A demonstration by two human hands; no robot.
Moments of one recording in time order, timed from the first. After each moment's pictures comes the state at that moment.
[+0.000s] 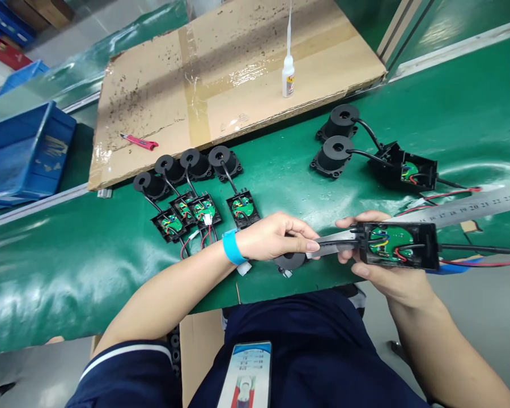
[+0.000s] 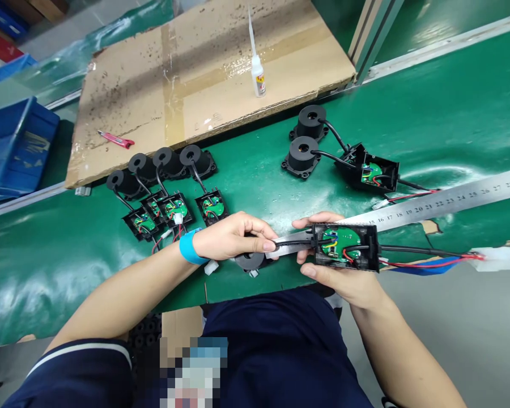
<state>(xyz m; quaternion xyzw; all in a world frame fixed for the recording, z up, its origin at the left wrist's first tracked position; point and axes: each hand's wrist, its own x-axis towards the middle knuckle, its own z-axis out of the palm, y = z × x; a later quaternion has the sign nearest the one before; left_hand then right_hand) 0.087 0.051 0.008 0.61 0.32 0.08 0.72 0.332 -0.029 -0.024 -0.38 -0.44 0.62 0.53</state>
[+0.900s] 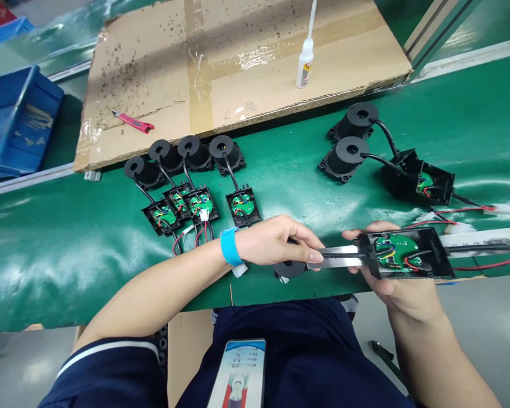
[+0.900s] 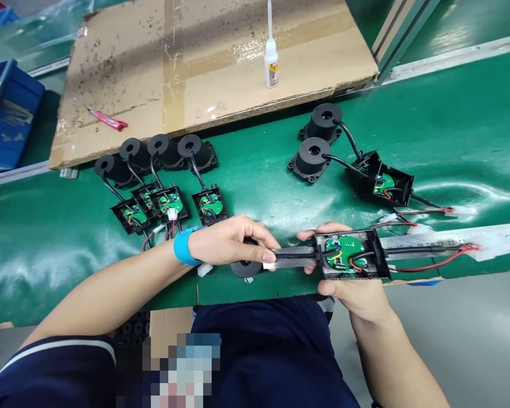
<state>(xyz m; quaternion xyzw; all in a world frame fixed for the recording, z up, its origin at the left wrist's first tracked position) 0.088 0.053 0.012 0.59 0.30 0.08 0.75 0.342 -0.021 -0.025 -0.38 -0.42 0.65 0.51</state>
